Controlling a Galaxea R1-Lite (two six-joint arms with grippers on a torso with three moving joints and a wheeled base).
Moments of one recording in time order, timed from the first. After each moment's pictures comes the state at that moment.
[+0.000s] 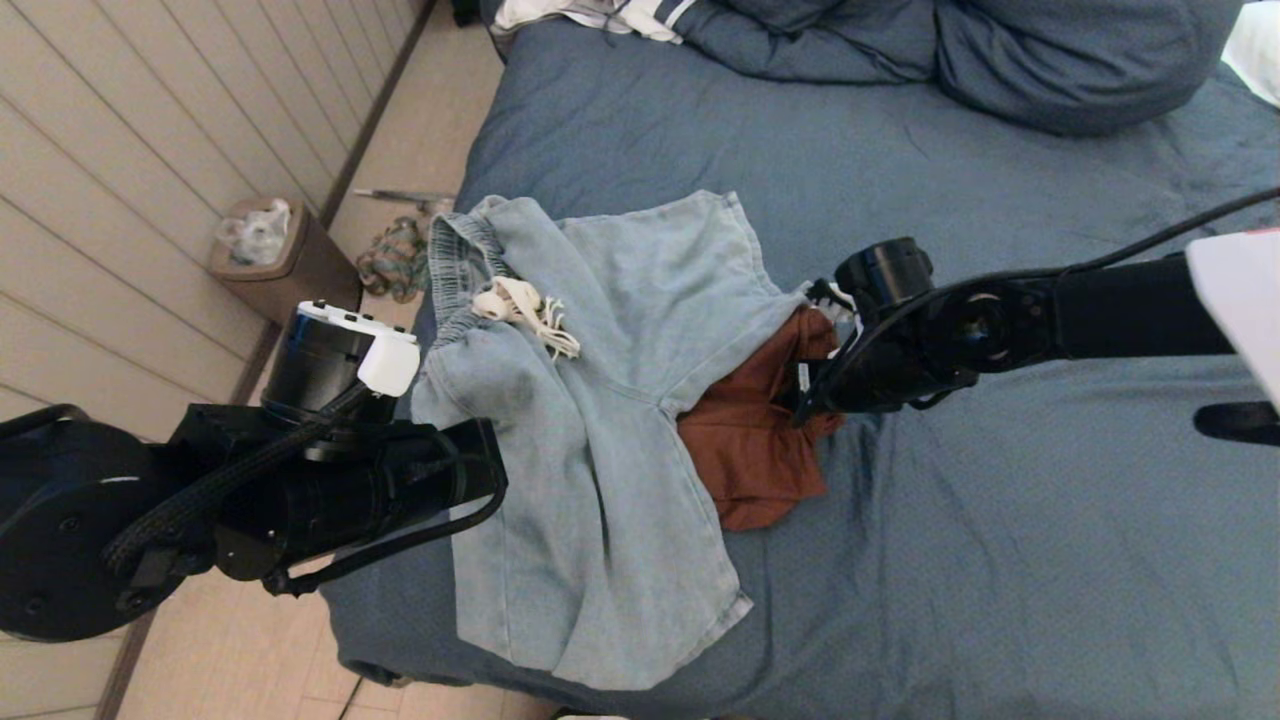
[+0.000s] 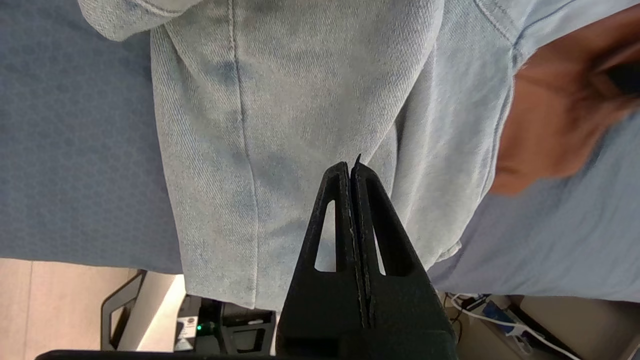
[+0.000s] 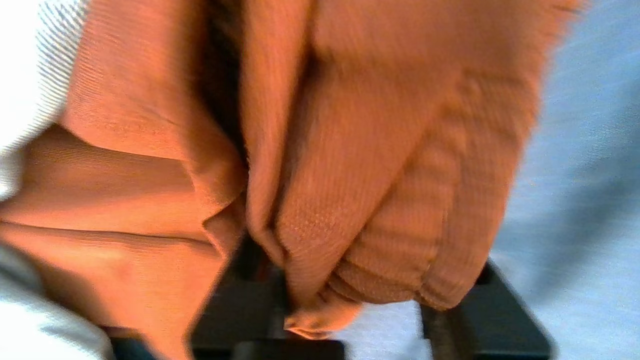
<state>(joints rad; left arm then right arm) -0.66 1.61 -0.88 -0.18 0.19 -0.66 0.29 2.04 -1.60 0.27 -0.05 0.20</state>
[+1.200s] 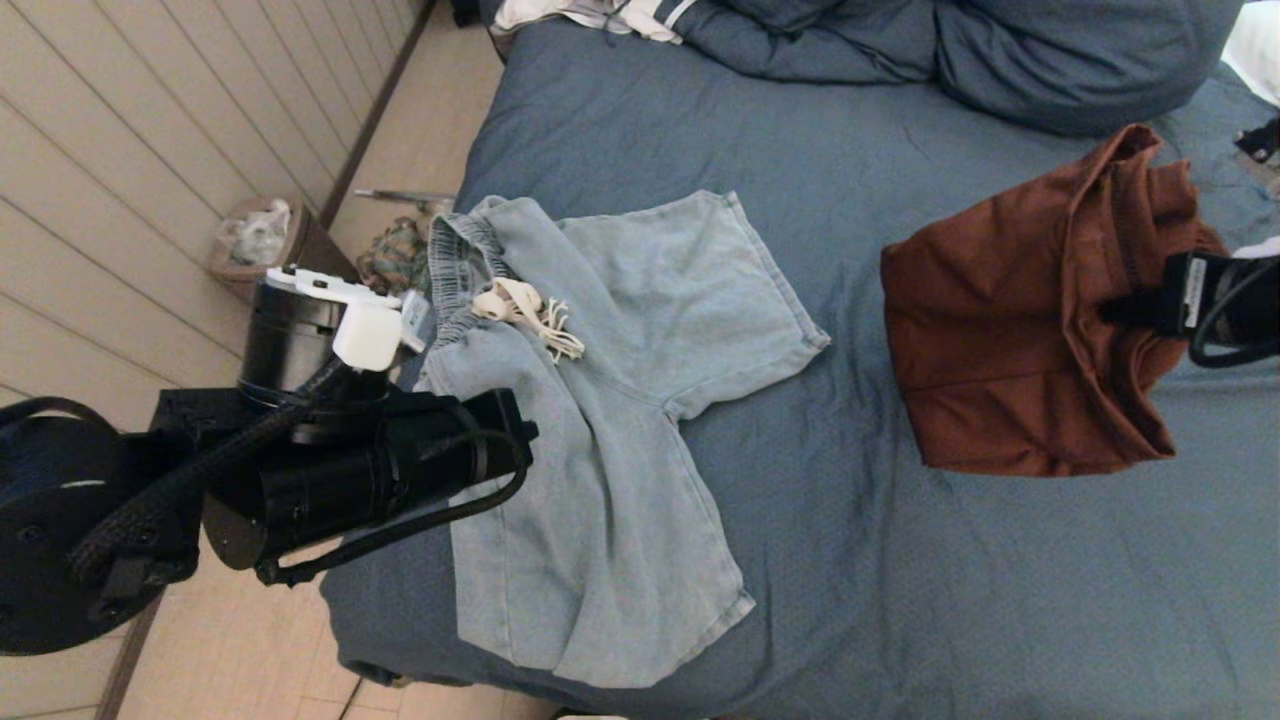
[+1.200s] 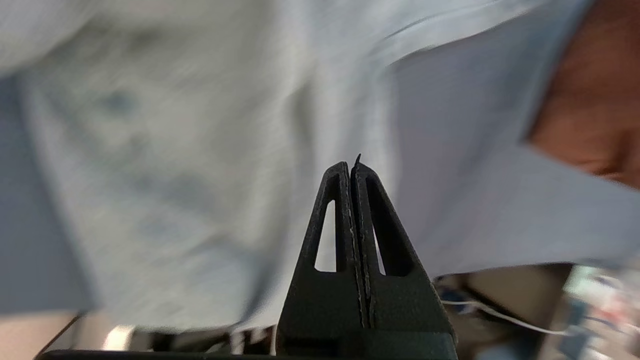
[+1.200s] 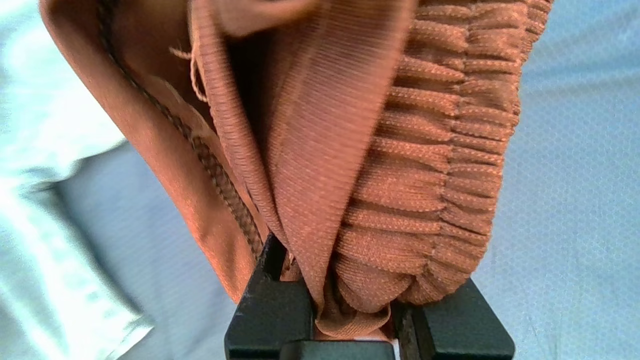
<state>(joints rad) -0.70 1.58 -0.91 -0.28 0.09 -0.65 -0.14 1.41 -1.31 0.32 0.12 0.08</state>
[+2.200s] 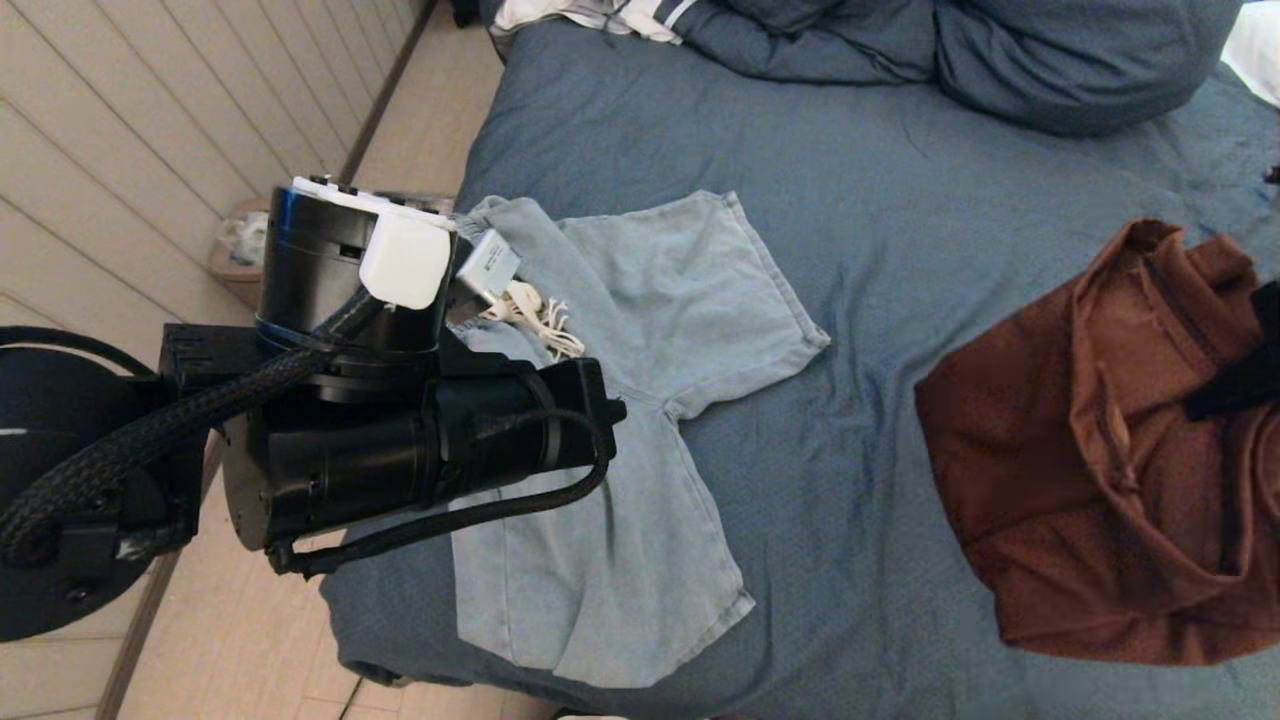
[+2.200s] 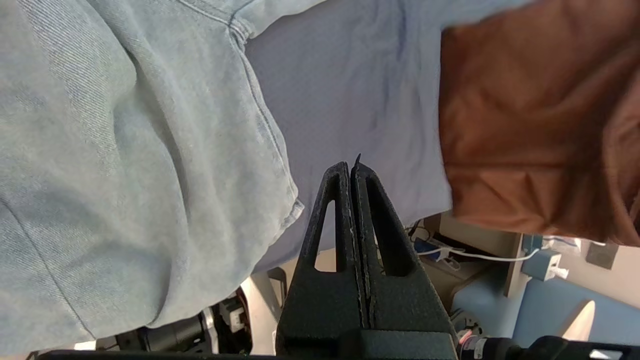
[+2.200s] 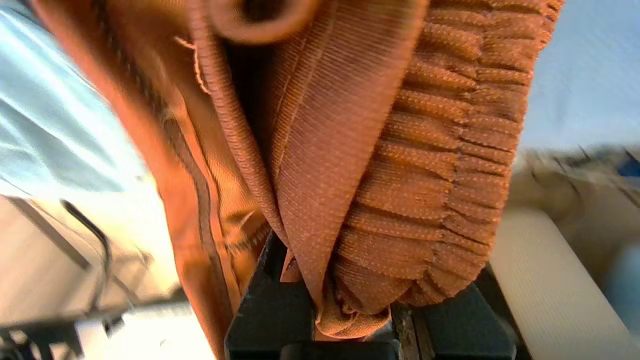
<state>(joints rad) -0.87 1.58 -1.08 -0.14 0.07 -0.60 -0.06 1.52 -1.88 1.34 0.08 0.18</state>
